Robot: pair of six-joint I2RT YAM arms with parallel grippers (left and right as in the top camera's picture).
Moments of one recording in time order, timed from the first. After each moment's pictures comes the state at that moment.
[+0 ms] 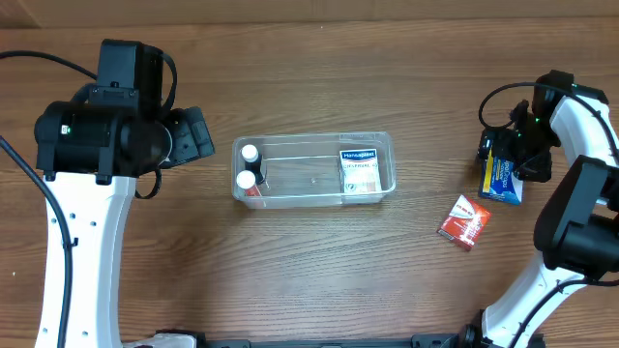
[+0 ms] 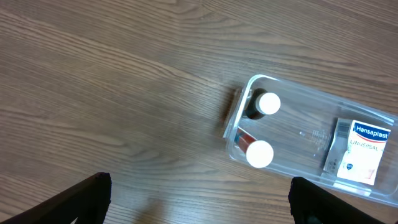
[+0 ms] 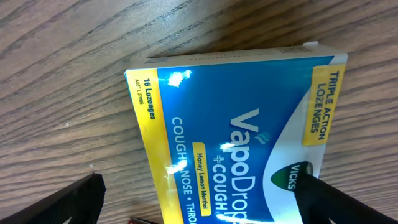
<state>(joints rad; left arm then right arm) -0.10 1.48 1.81 -1.50 -0.11 -0.44 -0.32 2.07 1.56 -1.12 -0.07 0.02</state>
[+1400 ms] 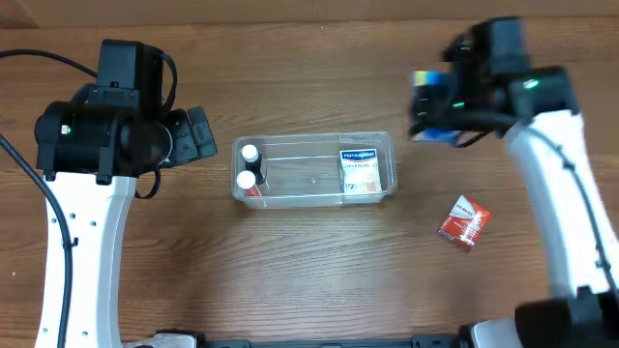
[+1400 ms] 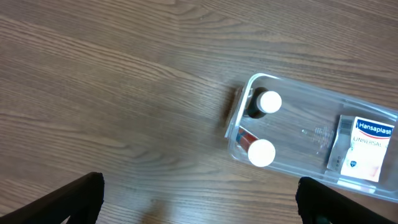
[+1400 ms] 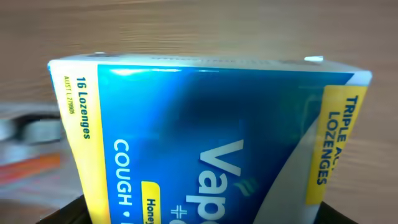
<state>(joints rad) -0.10 1.48 1.81 -1.50 -0.11 -0.41 0.18 1.63 1.70 -1.17 -0.13 0.16</state>
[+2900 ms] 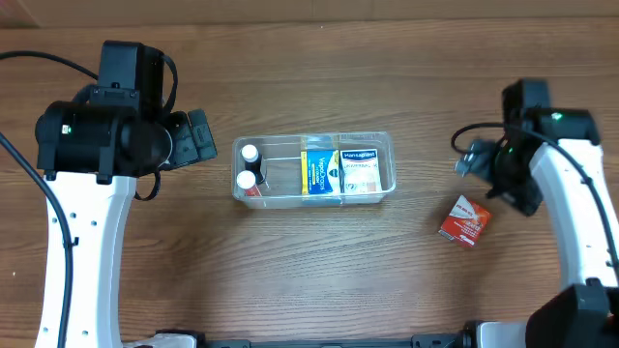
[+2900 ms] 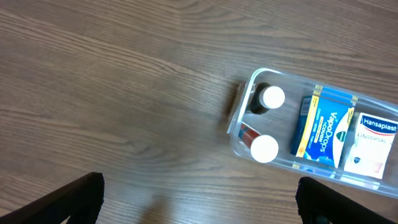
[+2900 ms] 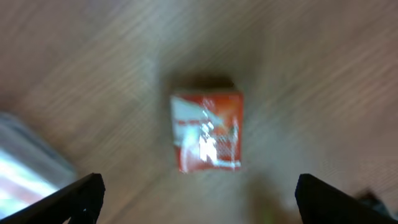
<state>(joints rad) -0.10 1.48 1.81 -1.52 -0.11 -0.41 -0.07 1.55 1.30 -1.27 0.08 0.57</state>
